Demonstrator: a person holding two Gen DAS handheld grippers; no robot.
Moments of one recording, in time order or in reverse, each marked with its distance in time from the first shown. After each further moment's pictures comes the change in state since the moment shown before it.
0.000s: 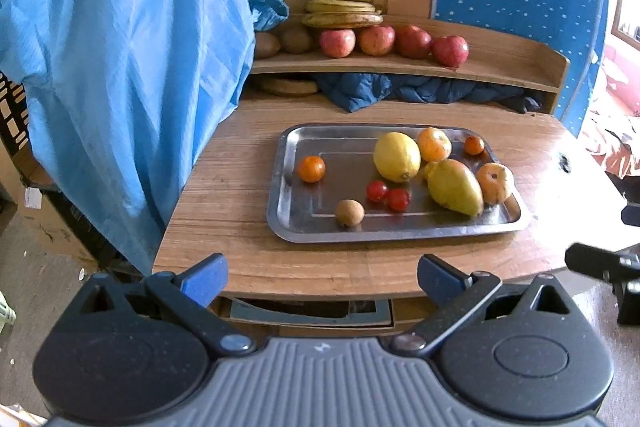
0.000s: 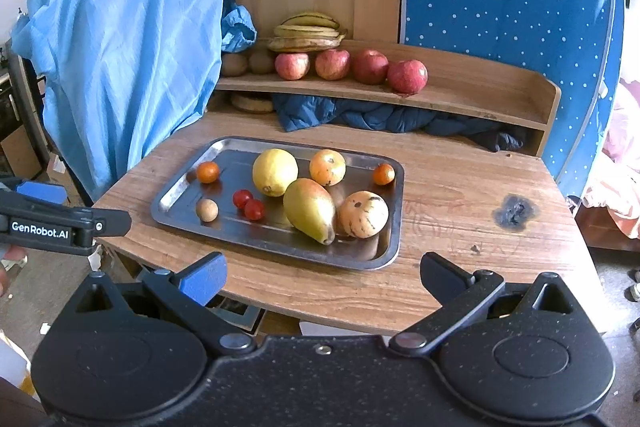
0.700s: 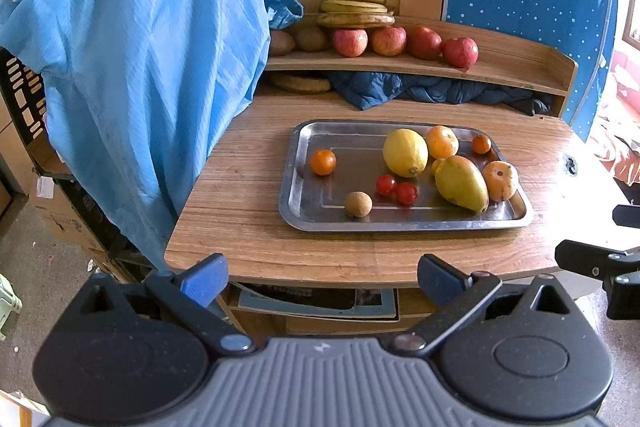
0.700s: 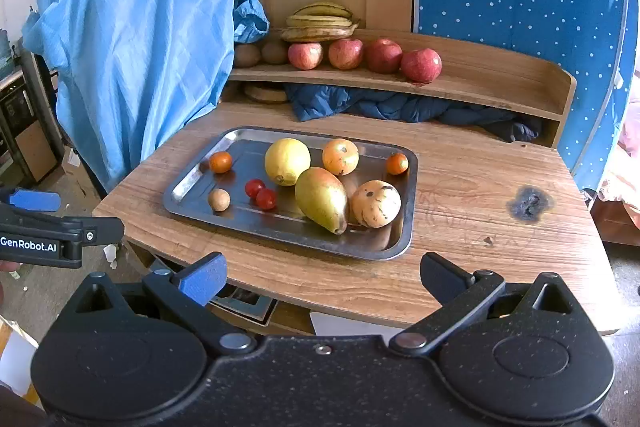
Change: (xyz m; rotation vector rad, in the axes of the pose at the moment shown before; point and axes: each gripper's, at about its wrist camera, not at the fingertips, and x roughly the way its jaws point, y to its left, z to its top) left arm -0.009 0.004 -0.008 -0.032 0.000 0.034; right arm 0.003 -0.003 -0.001 -0.003 0.029 0.054
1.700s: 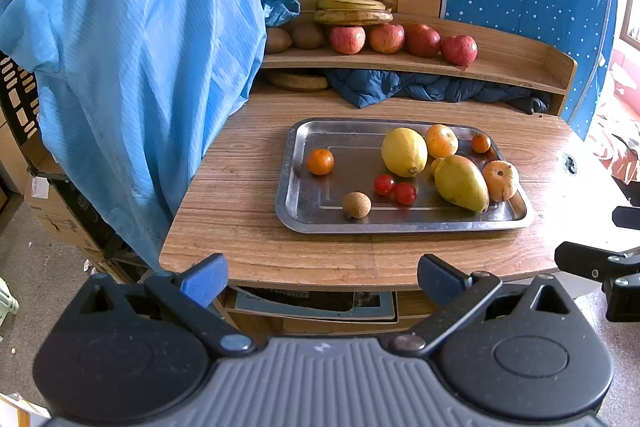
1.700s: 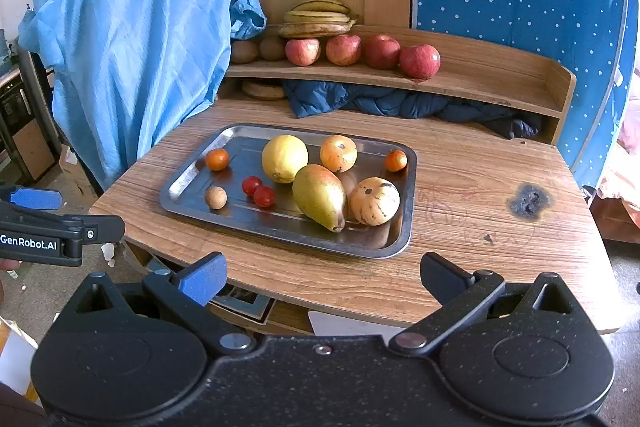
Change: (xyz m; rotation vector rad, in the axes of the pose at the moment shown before) left arm 0.003 -0.002 0.002 0.000 0.006 -0.004; right arm 0.003 -0.001 0.000 0.002 0.006 -0.003
